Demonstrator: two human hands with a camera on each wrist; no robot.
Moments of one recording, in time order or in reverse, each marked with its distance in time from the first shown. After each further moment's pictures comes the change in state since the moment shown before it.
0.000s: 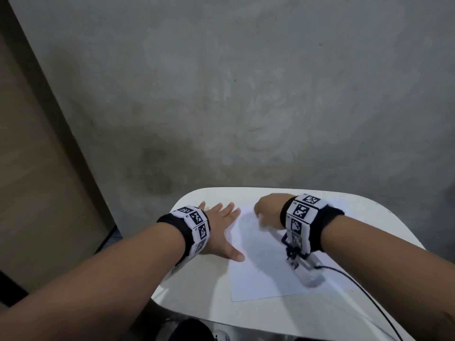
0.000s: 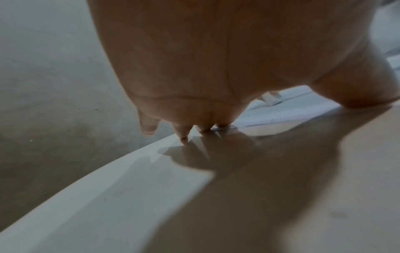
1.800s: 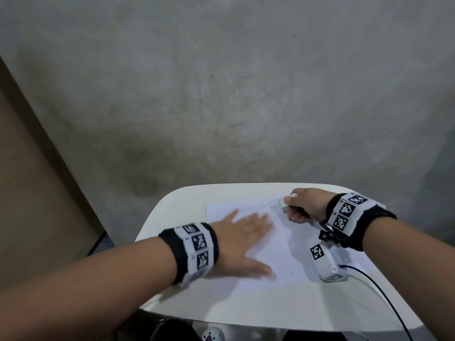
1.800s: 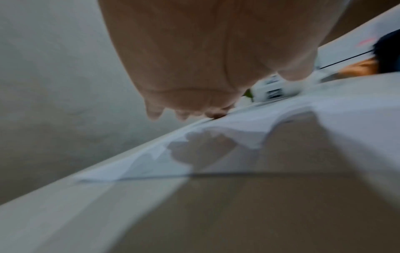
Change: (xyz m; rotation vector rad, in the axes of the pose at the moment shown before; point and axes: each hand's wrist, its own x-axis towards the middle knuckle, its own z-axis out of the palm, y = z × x) left_hand -0.016 0.076 -0.009 0.114 0.076 0.382; right_hand -0.028 0.095 0.059 1.473 0.085 0.369
